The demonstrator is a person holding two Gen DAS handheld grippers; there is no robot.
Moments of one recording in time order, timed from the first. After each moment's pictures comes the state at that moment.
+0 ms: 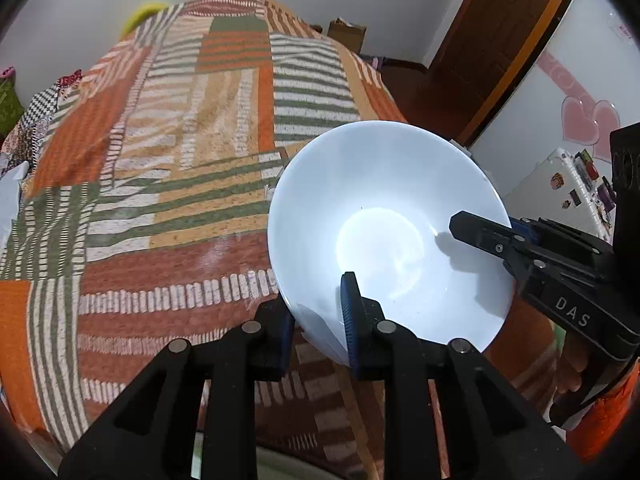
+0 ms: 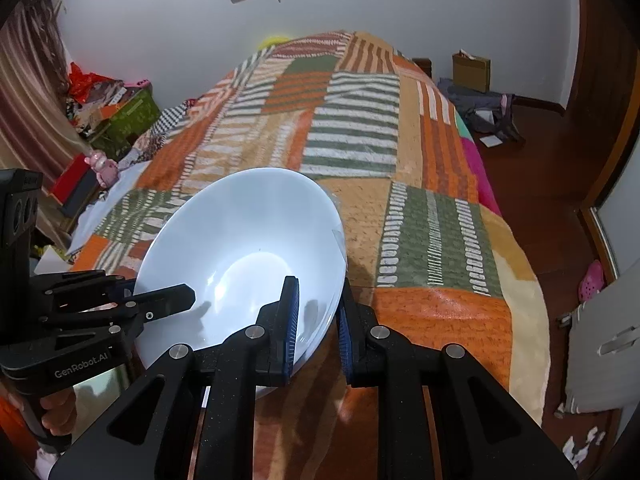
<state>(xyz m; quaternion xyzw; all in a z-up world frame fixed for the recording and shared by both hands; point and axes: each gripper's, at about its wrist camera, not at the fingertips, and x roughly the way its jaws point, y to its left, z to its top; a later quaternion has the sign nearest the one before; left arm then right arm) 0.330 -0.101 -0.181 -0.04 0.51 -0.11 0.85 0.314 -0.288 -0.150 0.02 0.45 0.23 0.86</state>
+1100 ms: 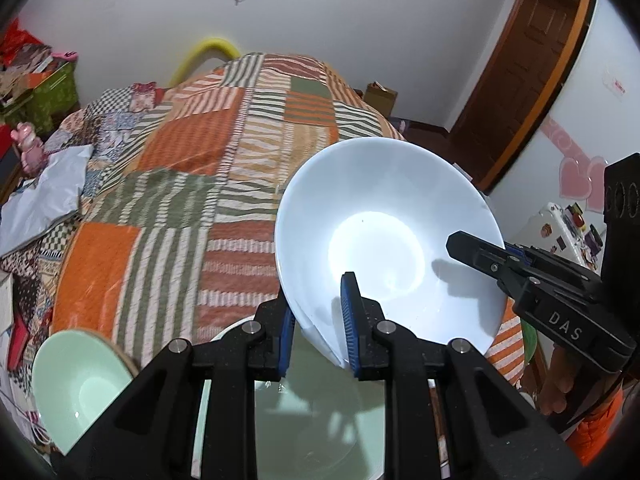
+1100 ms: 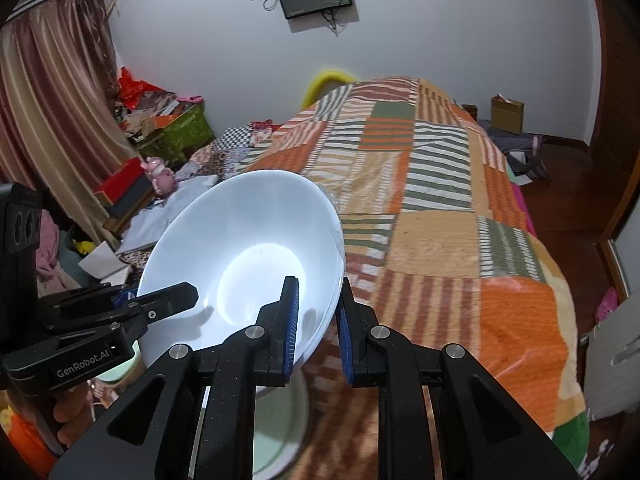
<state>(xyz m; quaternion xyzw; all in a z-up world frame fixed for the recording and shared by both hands) 0.197 -0.009 -0.095 -0.09 0.43 -0.05 0.90 0.234 -0.207 -0.097 0.03 0.39 0.28 0.87</state>
